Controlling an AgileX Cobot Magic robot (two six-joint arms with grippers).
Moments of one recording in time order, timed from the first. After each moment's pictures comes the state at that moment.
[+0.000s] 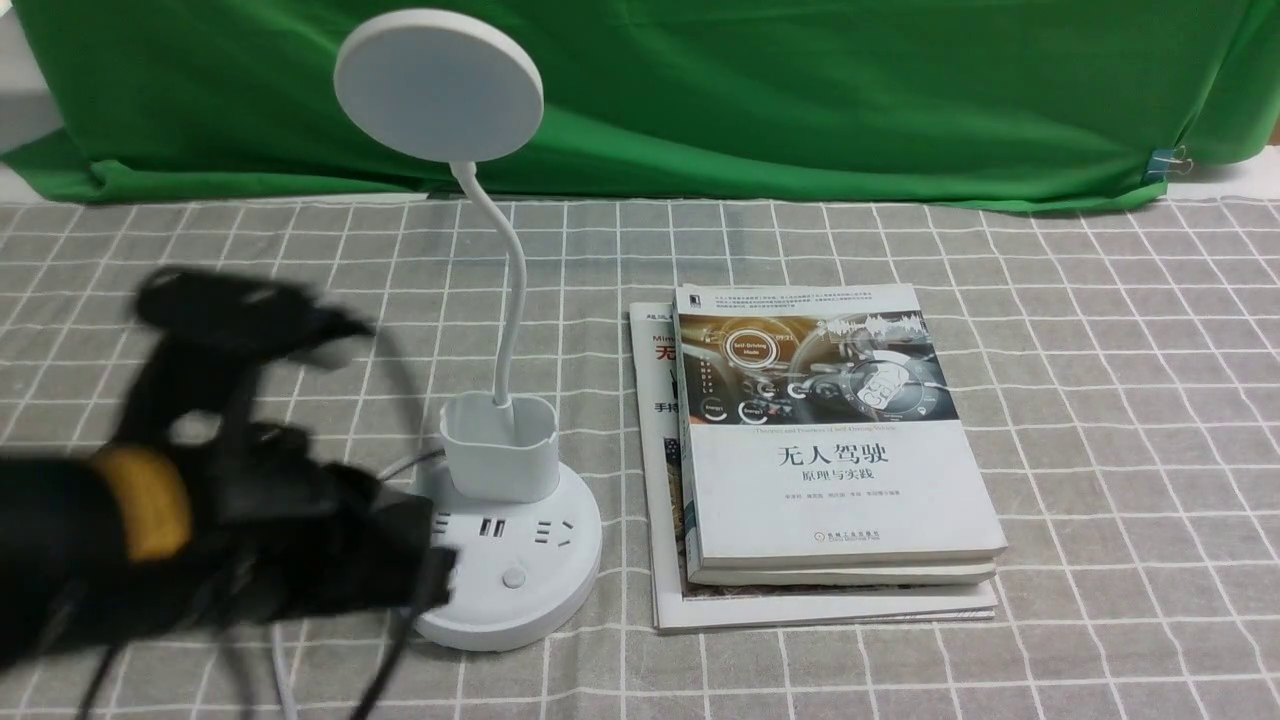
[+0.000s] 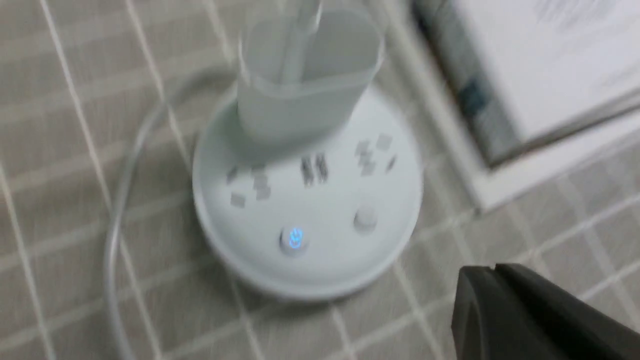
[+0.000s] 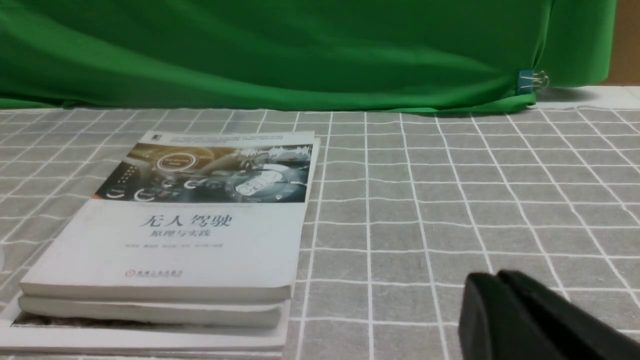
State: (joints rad) right arm 0.12 -0.01 0.01 0.04 0.21 -0.02; left arm -0.55 0.96 -0.62 -0.08 0.43 -0.14
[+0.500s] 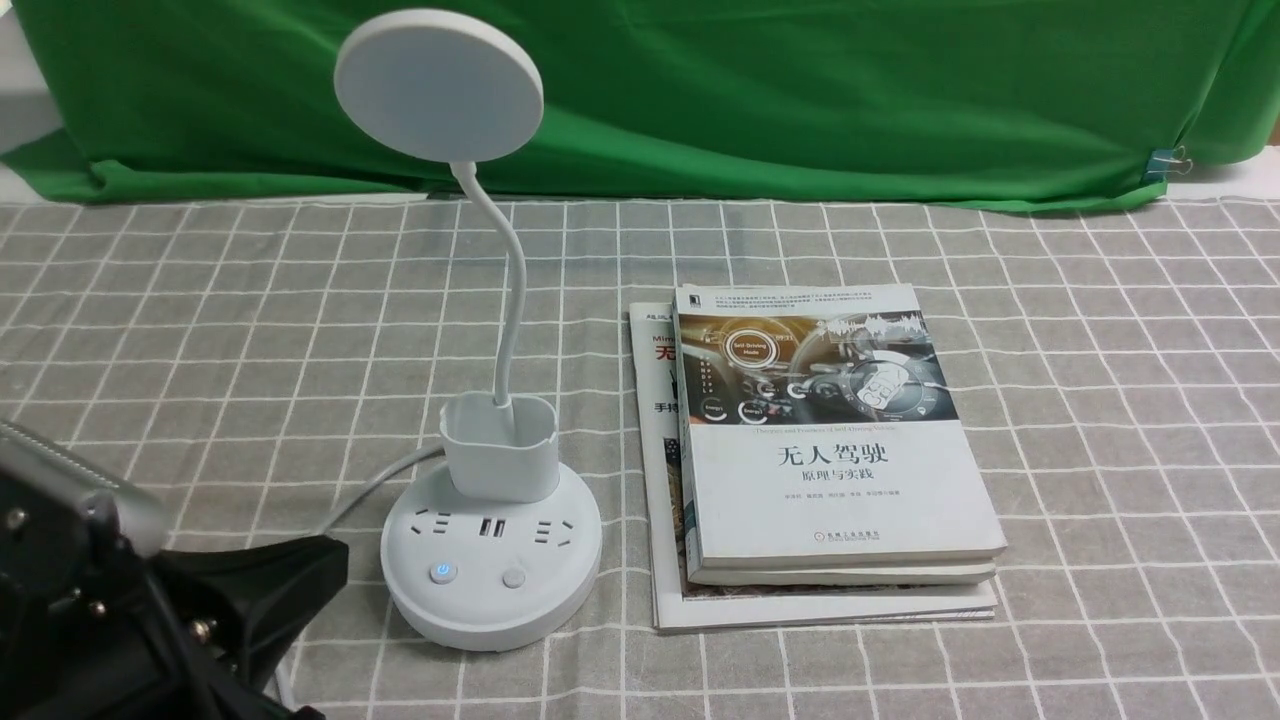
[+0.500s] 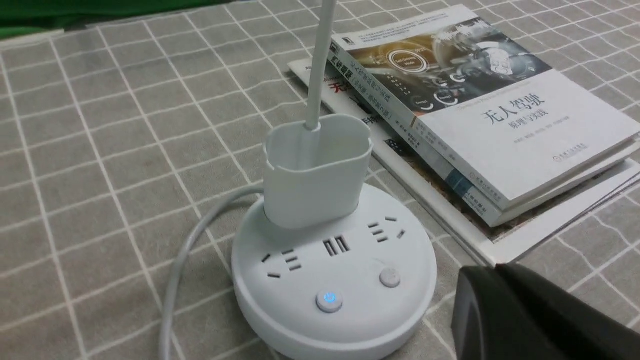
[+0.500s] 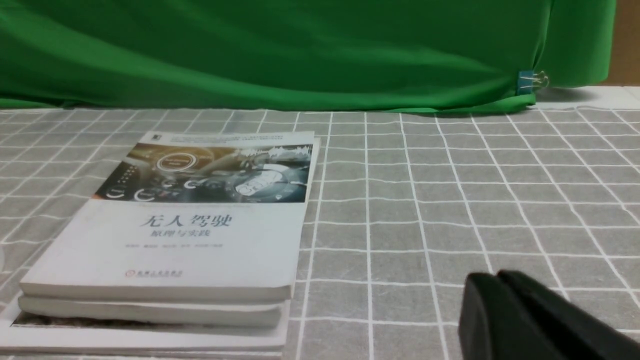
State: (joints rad) right arm 0.12 -0.01 0.01 0.04 0.21 -0.02; left arm -0.55 0.66 -0.30 0.09 0.12 -0.10
